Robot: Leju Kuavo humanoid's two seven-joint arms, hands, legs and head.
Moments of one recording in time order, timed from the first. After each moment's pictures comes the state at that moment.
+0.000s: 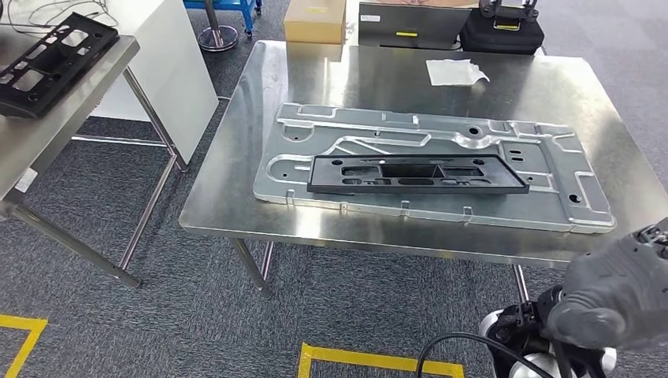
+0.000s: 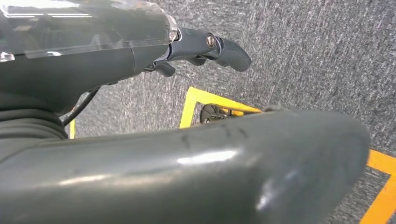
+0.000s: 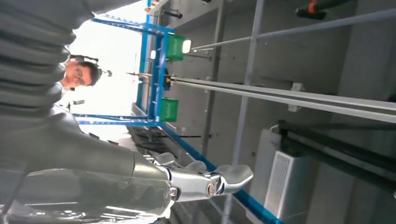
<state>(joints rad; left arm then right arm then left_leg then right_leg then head) -0.04 -0.21 1.21 -0.20 -0.83 0.09 -0.30 -0.03 -0.07 0.29 -2.27 0.31 -0.69 -0.70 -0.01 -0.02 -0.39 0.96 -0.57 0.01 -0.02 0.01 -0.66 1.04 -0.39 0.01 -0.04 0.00</state>
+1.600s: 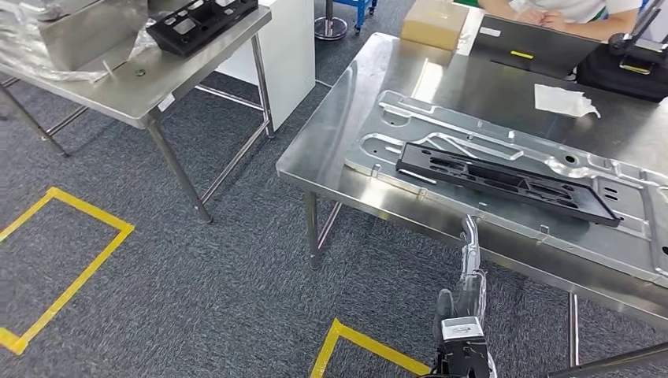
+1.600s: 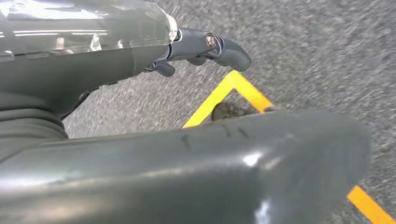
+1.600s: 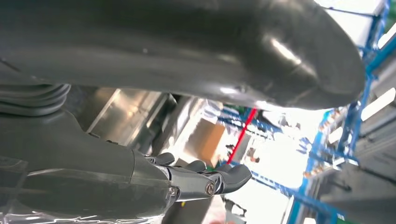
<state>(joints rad) -0.05 -0.26 1.29 -0.20 -0.80 0.15 -0.32 0.22 0.03 0.25 -1.75 0.35 -0.53 -0.60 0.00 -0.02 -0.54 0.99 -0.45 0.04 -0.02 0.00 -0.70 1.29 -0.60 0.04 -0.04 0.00</state>
